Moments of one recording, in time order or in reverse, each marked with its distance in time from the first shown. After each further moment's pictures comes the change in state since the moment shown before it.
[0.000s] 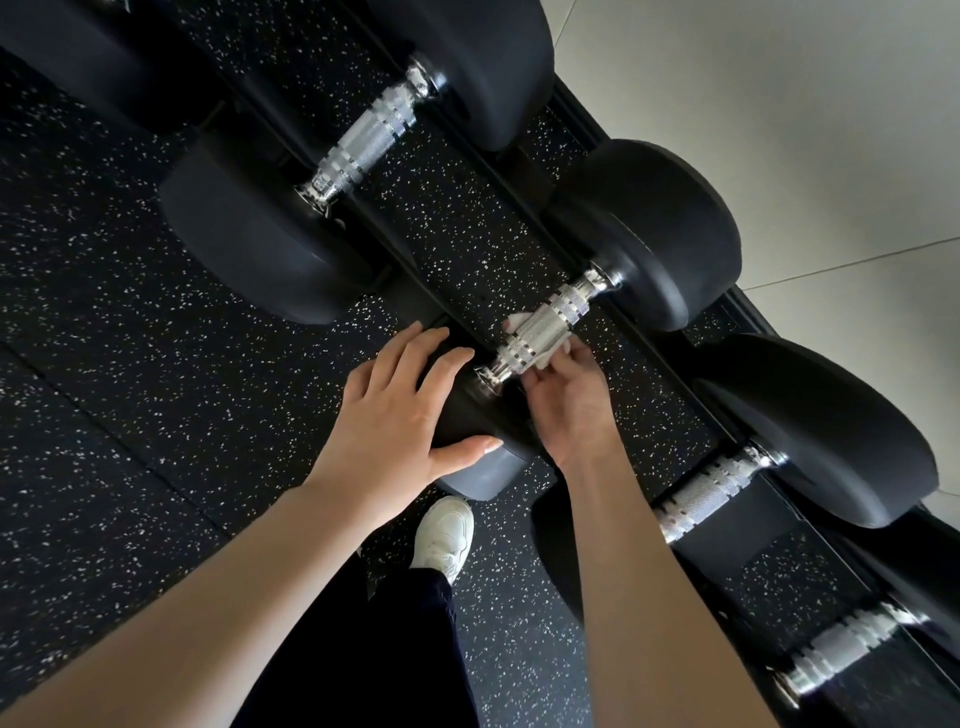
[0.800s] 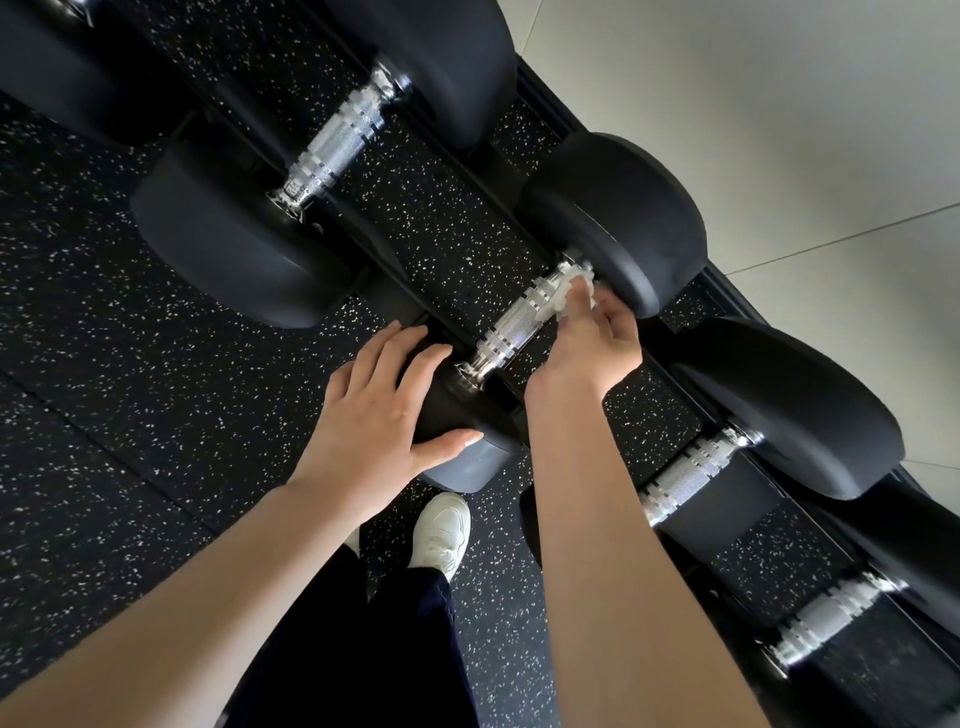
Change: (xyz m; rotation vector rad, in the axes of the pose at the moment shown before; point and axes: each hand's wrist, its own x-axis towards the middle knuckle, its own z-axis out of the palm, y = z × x) left_hand 0.000 0.001 -0.002 0.029 -0.012 0.014; right_hand -0.015 -0.029 0.055 -0.194 0.598 -0.418
